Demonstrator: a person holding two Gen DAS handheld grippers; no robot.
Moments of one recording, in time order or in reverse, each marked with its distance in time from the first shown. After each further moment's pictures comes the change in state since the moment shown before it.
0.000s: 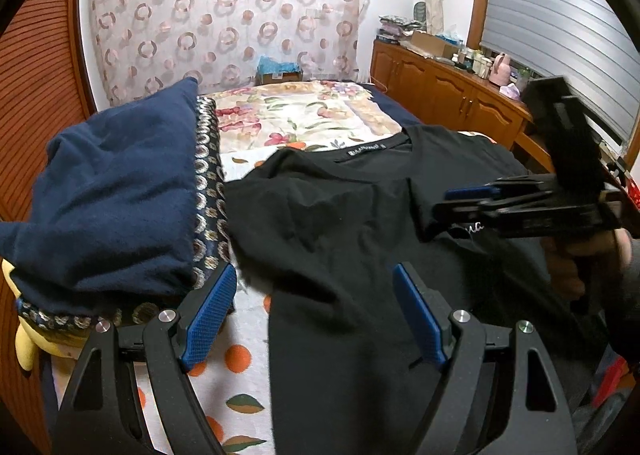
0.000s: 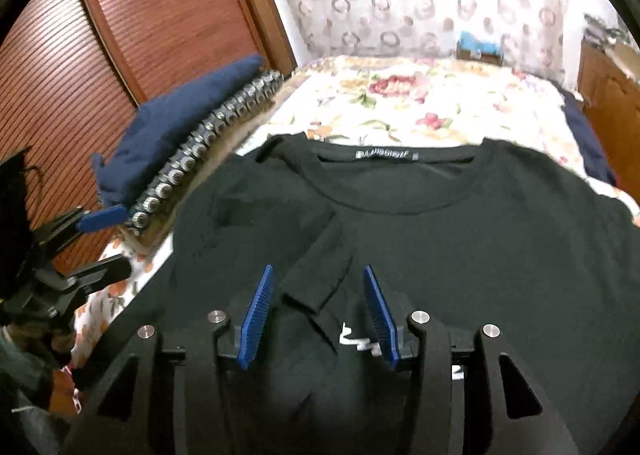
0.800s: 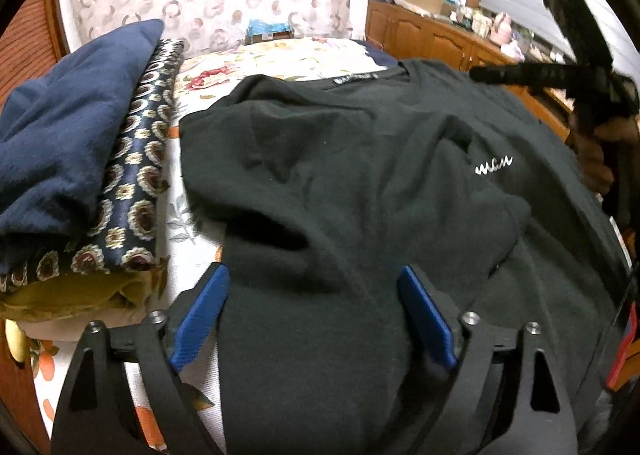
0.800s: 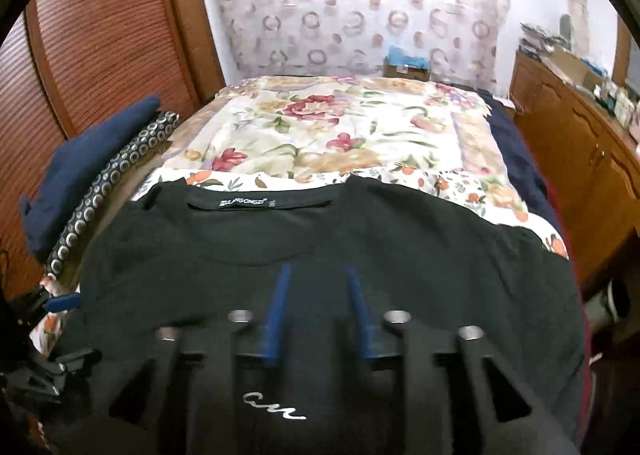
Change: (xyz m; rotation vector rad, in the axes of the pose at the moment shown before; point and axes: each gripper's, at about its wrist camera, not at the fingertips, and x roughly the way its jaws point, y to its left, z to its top) left arm 0.044 -0.026 -0.028 0.046 0.147 0.015; right arm -0.010 -0.053 0.025 0.072 -0.096 -0.239
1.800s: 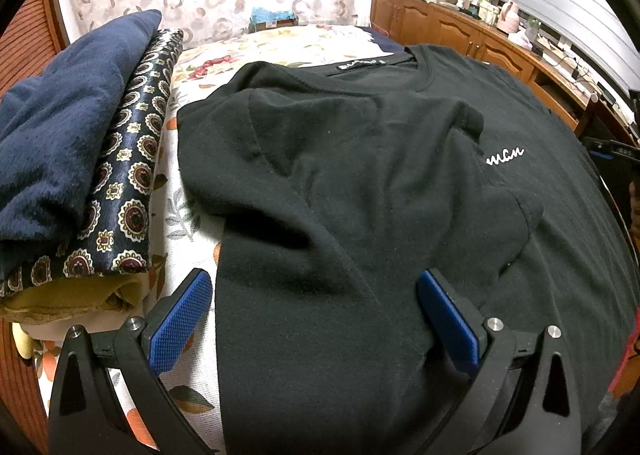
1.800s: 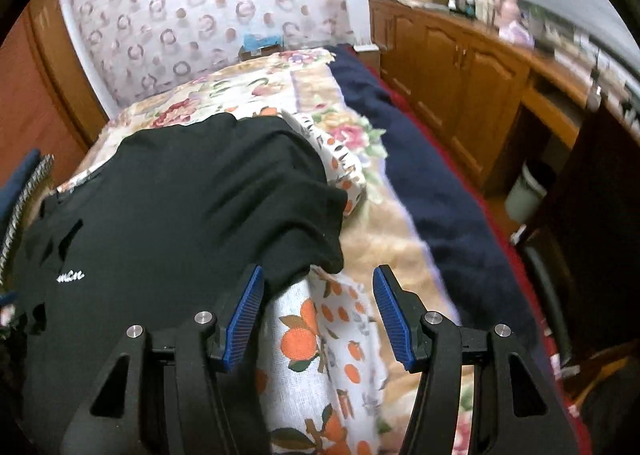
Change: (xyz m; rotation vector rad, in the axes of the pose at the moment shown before) left arm 0.010 0.003 0.005 -0.010 0.050 0.007; right arm -0.089 -0.147 -0.089 0.374 0.041 -0.280
